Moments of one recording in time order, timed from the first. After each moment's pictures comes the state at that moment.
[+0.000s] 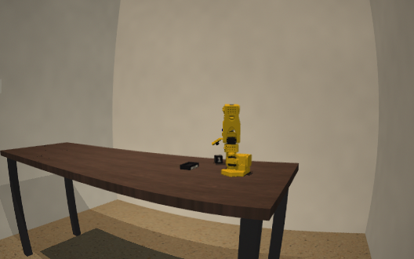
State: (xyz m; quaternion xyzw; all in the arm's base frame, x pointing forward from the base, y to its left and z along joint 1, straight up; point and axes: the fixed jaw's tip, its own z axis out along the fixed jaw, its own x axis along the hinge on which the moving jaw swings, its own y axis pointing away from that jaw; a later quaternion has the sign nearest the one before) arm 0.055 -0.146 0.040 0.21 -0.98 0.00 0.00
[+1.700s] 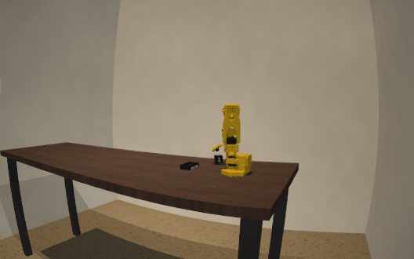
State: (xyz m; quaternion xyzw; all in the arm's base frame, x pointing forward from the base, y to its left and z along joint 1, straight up) arm 0.055 -0.144 0.014 0.21 -0.98 -0.01 0.00
